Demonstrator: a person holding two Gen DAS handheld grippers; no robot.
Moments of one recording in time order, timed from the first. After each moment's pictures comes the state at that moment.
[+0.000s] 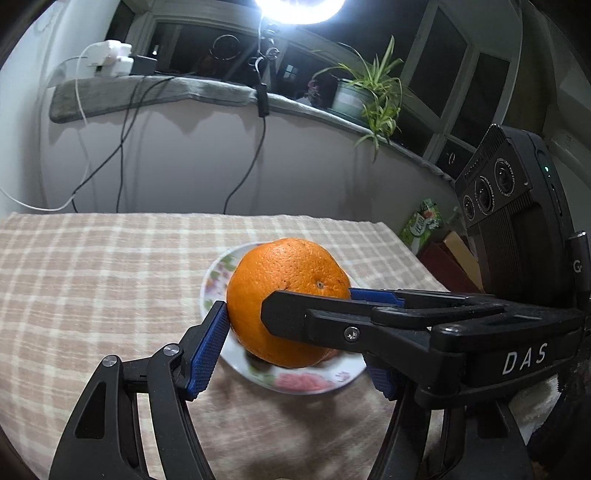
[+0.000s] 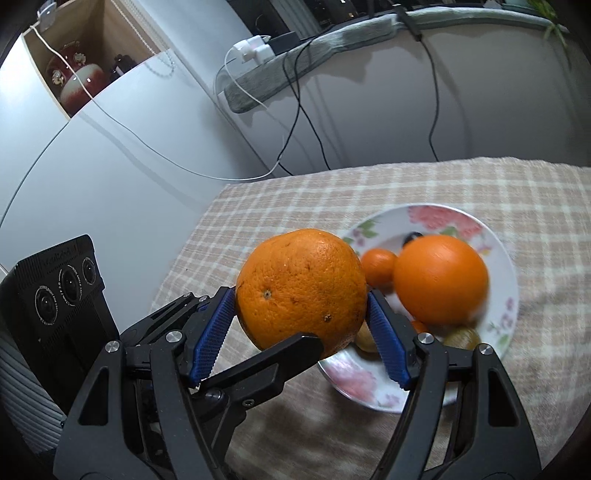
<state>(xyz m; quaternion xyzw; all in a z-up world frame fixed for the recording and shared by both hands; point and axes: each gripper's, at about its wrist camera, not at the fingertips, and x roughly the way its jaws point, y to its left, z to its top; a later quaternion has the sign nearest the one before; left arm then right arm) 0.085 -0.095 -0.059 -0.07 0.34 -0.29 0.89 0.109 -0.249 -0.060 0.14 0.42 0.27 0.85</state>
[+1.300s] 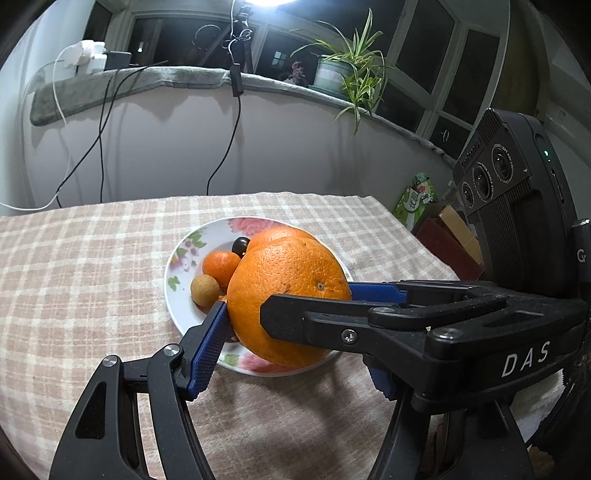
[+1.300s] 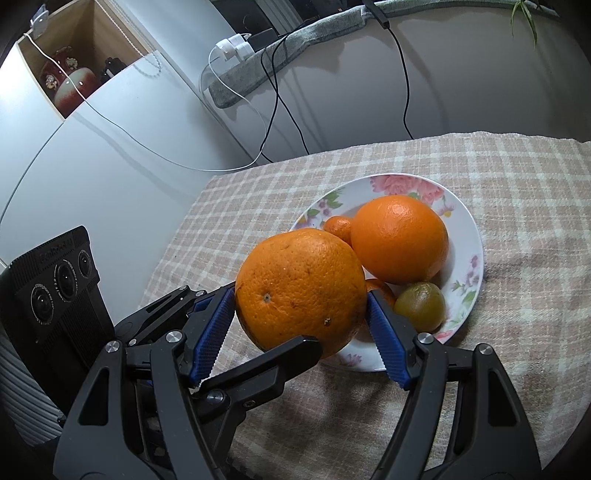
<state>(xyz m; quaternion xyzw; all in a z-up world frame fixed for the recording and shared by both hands) 0.073 -0.122 -0.068 -0.04 0.36 -0.31 0.88 0.090 -0.273 -0.073 0.15 0.44 0.26 0.85</state>
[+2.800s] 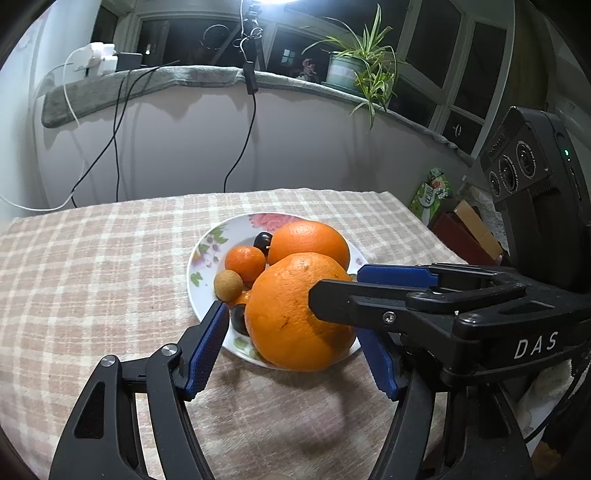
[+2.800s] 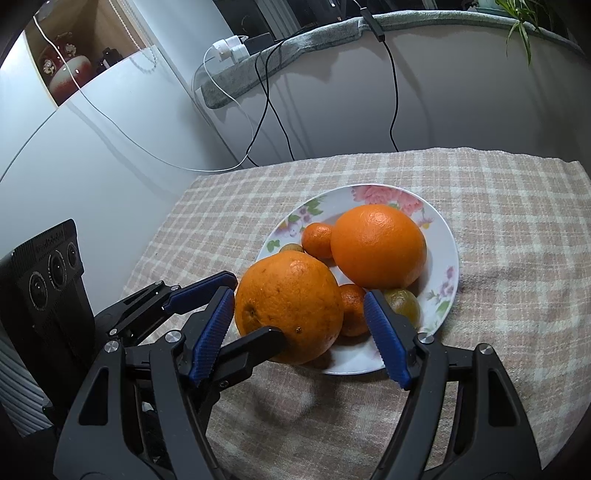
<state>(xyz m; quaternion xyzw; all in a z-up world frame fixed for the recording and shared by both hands) 0.074 -0.116 -0.069 -0.02 0.36 -0.28 0.89 0.086 -0.275 -0.070 0.11 0.42 0.23 0.87</state>
